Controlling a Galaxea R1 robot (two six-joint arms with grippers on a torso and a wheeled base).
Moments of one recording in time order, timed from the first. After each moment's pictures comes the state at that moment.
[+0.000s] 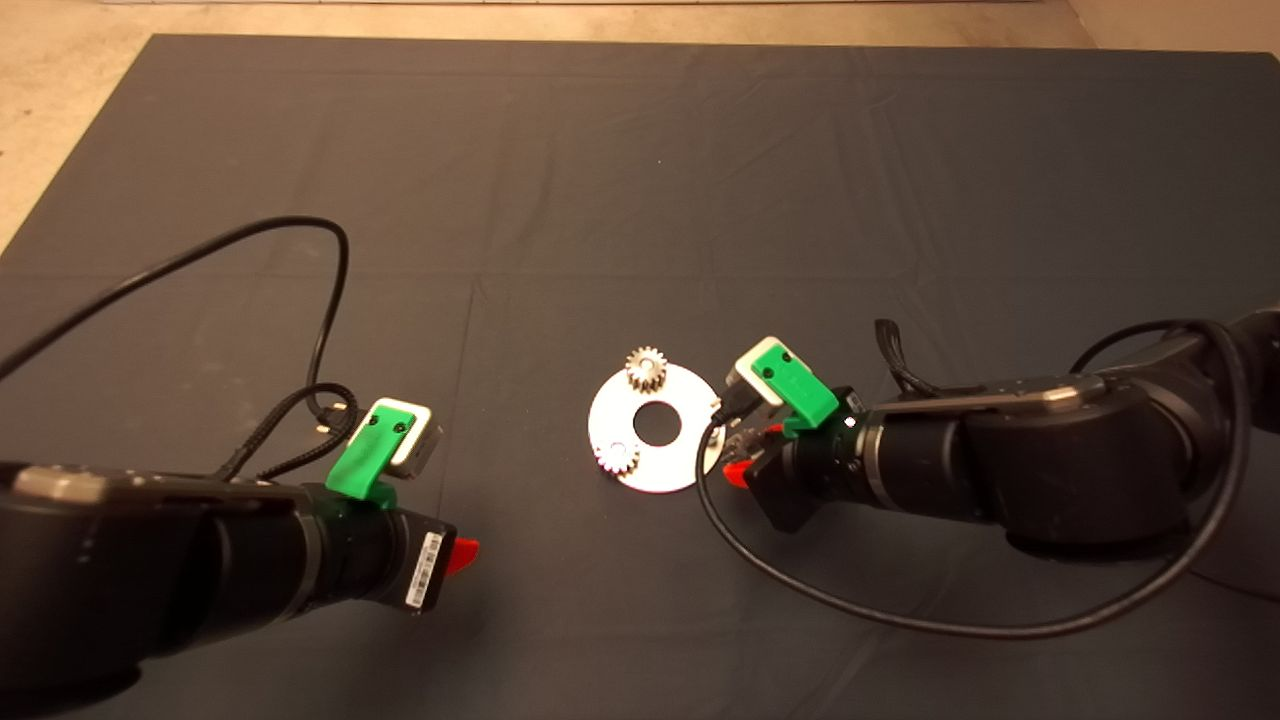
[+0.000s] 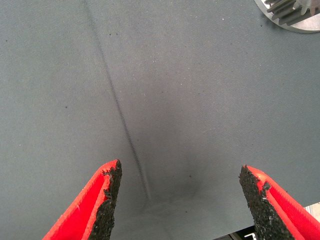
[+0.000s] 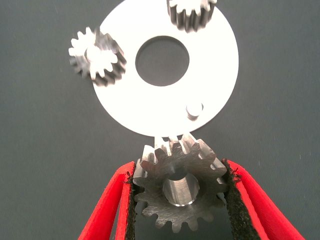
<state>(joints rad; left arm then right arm) -0.22 2.16 -0.34 0.79 1.53 -1.53 0.19 2.59 -0.60 -0.90 -1.54 1.27</state>
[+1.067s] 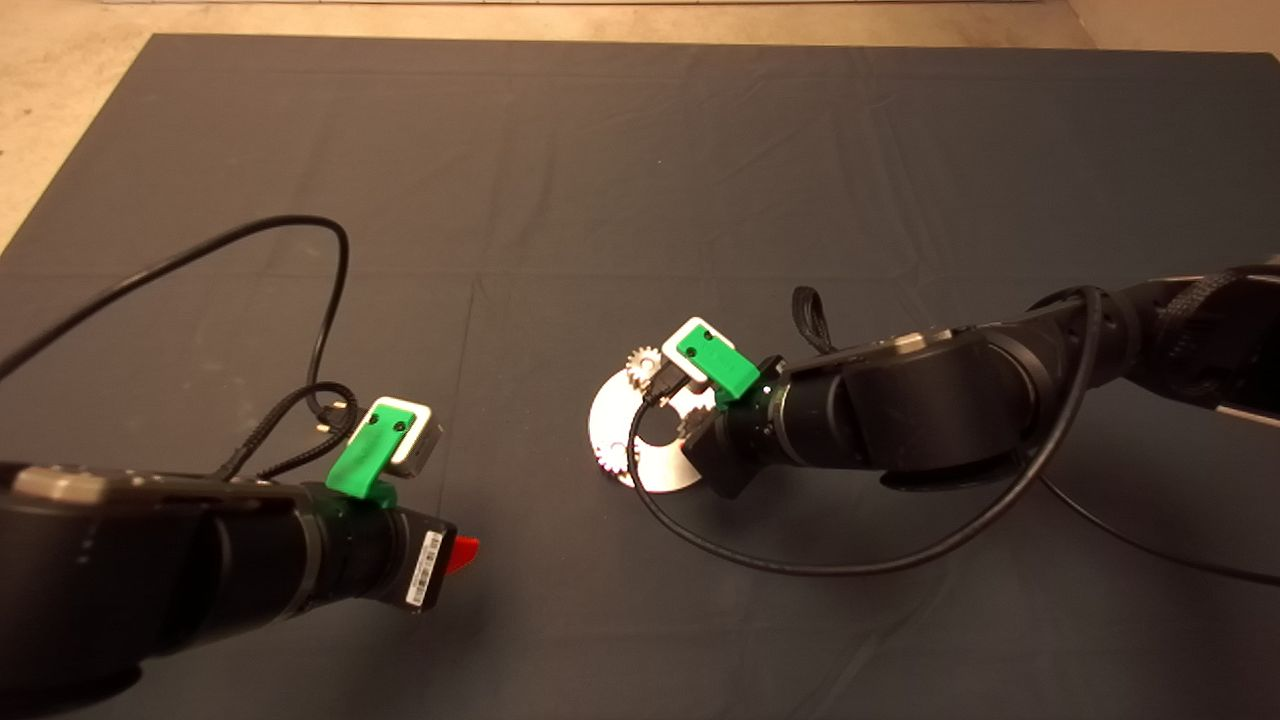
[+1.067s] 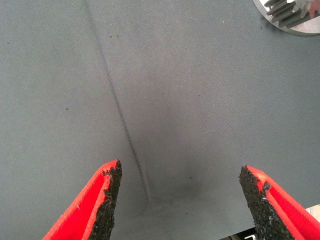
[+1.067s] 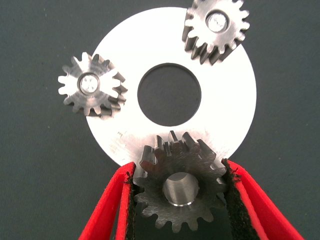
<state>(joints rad) -0.22 2.16 -0.34 0.79 1.53 -1.53 0.20 2.71 -0.77 -0.82 -1.54 1.11</state>
